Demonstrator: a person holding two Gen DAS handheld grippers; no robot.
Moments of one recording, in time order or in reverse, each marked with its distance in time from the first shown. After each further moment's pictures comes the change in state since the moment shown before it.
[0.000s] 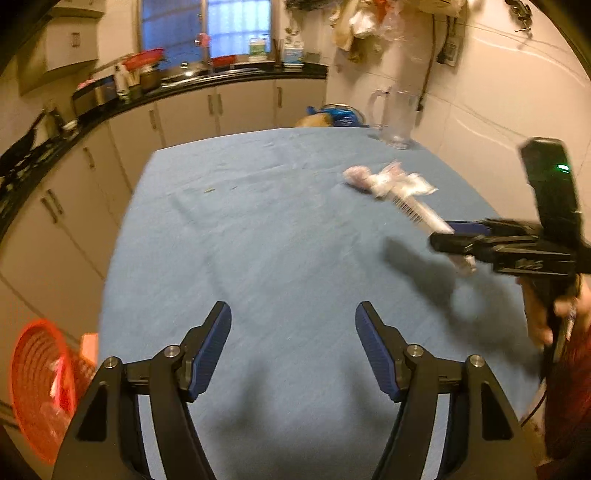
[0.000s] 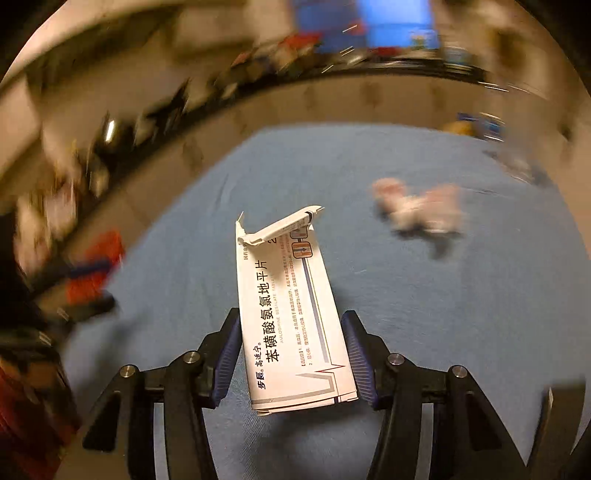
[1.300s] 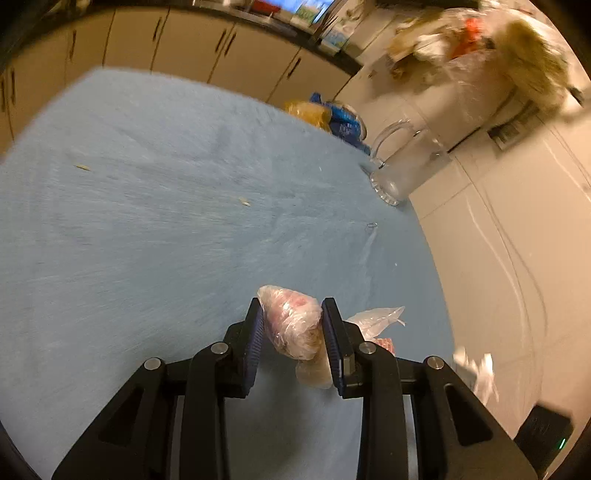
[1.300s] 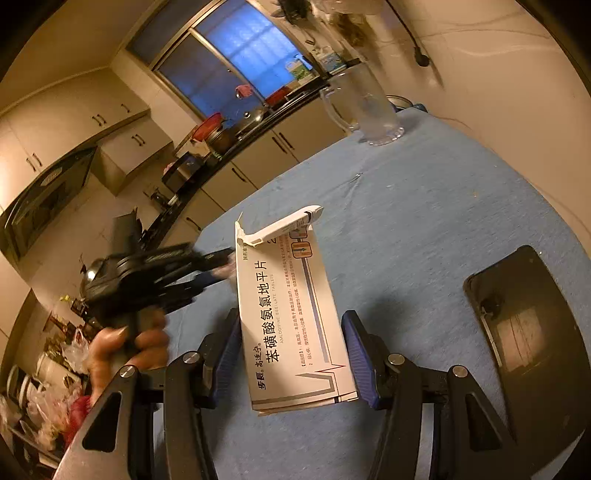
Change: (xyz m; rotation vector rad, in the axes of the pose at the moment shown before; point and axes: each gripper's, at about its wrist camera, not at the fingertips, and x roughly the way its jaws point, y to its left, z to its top) left arm 0.128 -0.016 0.101 -0.429 0.075 -0.240; right arm -0.067 -0.069 -0.049 0.409 -0.208 0.009
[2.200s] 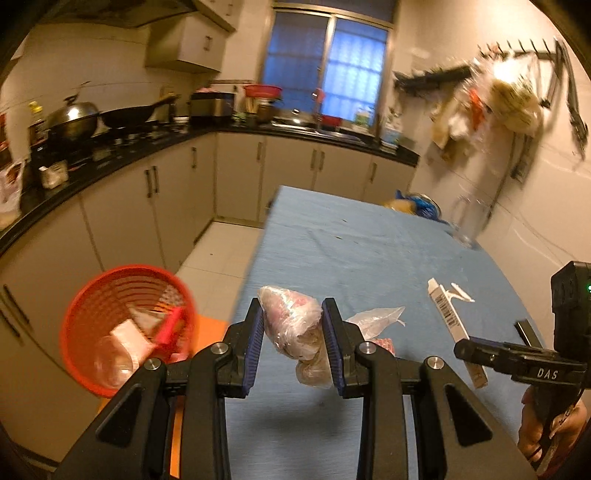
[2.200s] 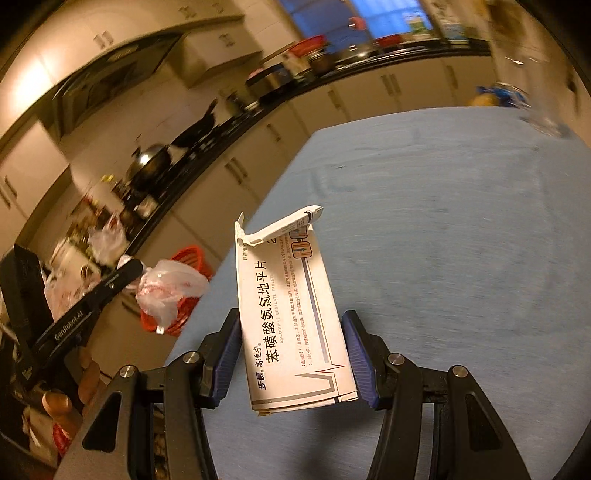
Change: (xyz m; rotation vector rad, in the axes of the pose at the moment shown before) left arm -0.278 0.140 -0.140 0.102 -0.443 0.378; right arm 0.078 0.193 -0.092 -0.327 0.277 0.162
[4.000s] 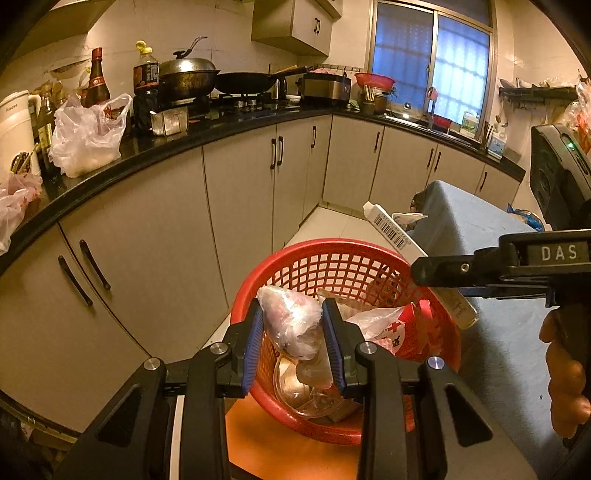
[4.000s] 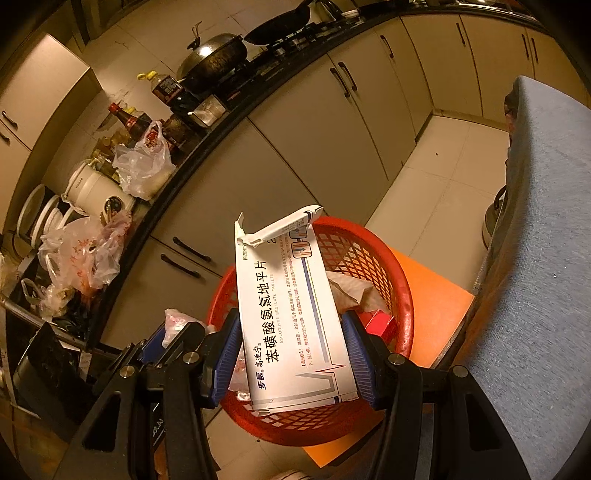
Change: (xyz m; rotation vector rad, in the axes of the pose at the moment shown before) left arm 0.032 0.206 -0.027 -0.140 0.045 0.322; right arm 0.273 0.217 0.055 -0.158 0.344 0.201
